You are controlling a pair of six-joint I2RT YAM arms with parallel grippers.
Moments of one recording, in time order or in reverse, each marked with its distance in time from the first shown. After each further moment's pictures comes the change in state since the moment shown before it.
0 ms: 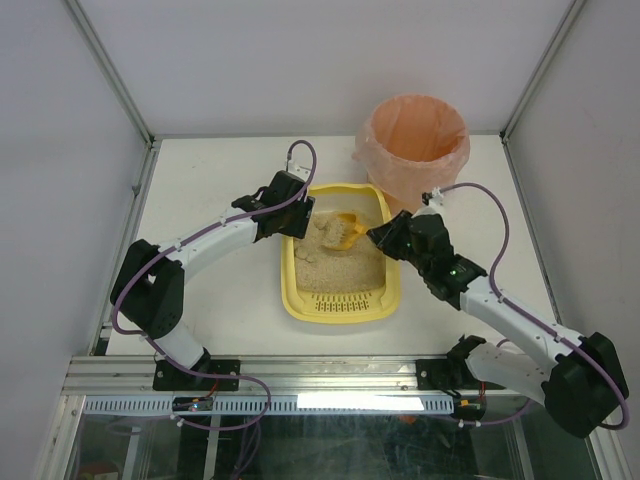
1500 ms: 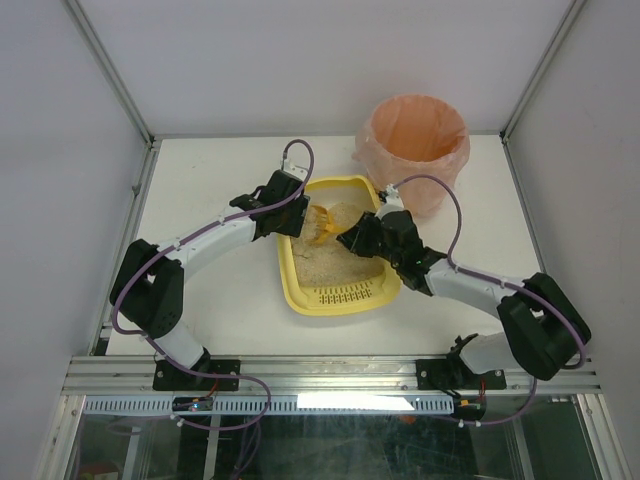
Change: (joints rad) left arm 0.014 0.000 0.000 -0.019 -0.049 0.005; right arm 0.055 0.372 0.055 0.311 -0.180 -0.196
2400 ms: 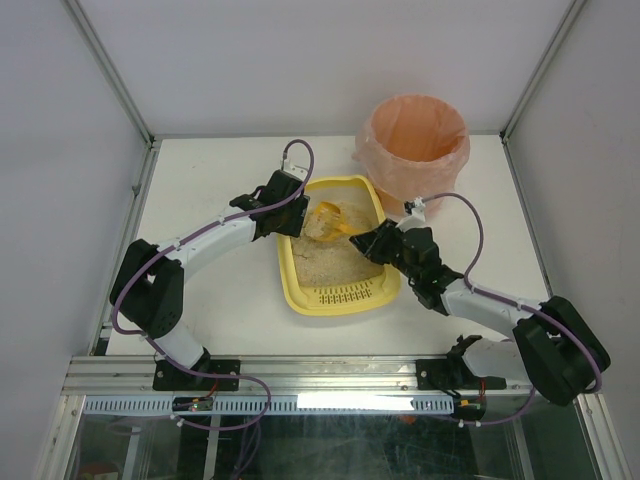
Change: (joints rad) left arm 0.000 0.000 0.000 0.000 -0.001 0.000; right arm -0.042 -0.179 -0.217 0.179 0.045 0.134
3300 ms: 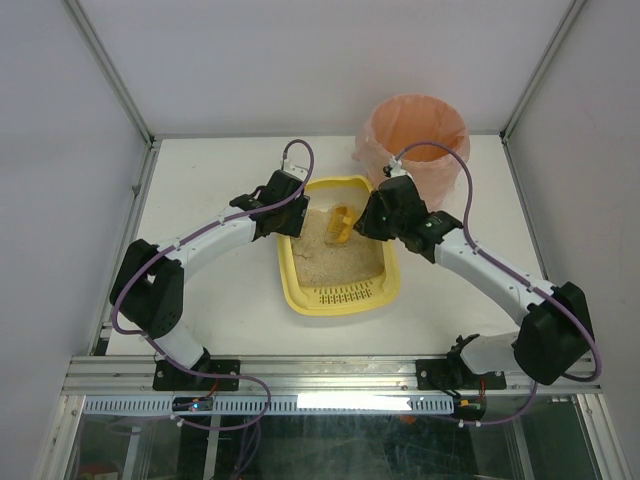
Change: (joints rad) left arm 0.000 0.000 0.000 0.000 0.000 0.000; right arm 0.002 0.111 0.589 -0.866 0.080 -0.183
